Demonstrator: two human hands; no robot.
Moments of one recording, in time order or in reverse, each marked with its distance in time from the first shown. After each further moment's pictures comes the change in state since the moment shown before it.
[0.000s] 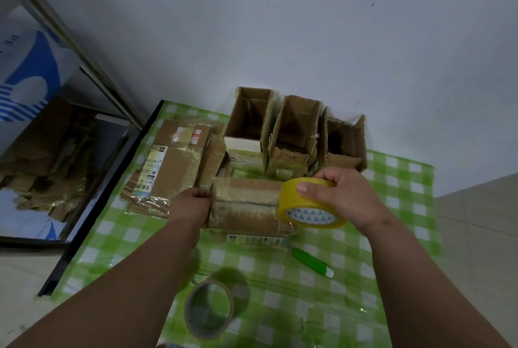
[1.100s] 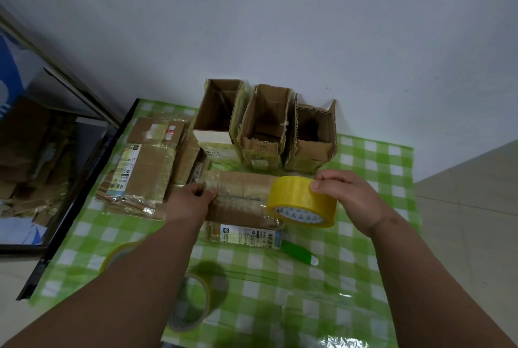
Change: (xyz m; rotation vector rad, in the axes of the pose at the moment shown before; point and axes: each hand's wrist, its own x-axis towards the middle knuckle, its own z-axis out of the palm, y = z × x) left_hand -0.030 -0.002 0.044 0.257 0.044 0.164; right_hand -0.024 0.045 -0.038 0.288 -0.031 0.036
